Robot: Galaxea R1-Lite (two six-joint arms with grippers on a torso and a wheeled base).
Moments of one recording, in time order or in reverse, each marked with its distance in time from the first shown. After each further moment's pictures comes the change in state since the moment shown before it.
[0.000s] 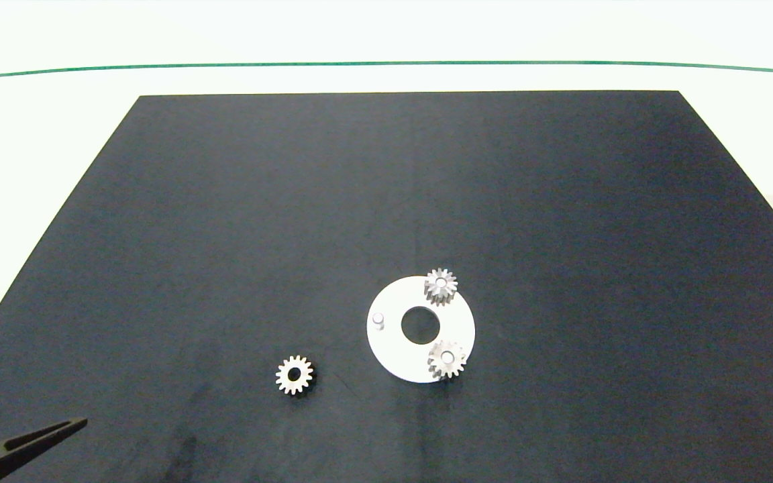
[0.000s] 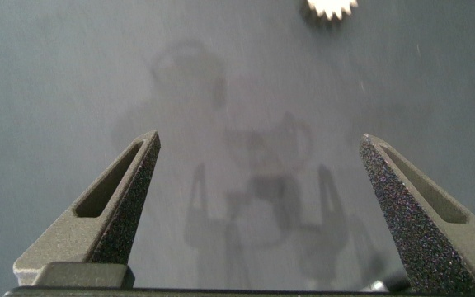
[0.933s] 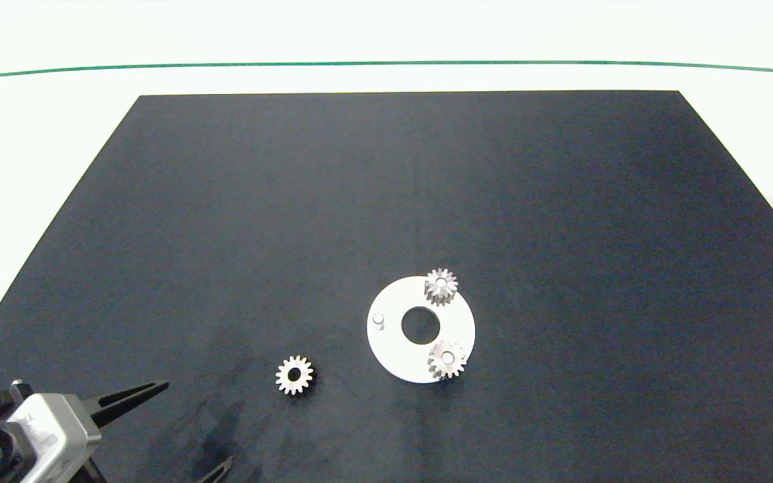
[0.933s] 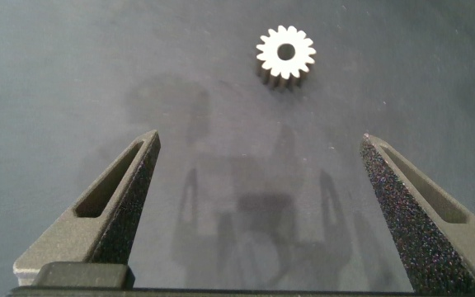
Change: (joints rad) left arm -0.153 0.320 0.095 -0.444 0.006 -0.001; right arm -0.082 -0.091 0.167 -0.014 0.143 -0.040
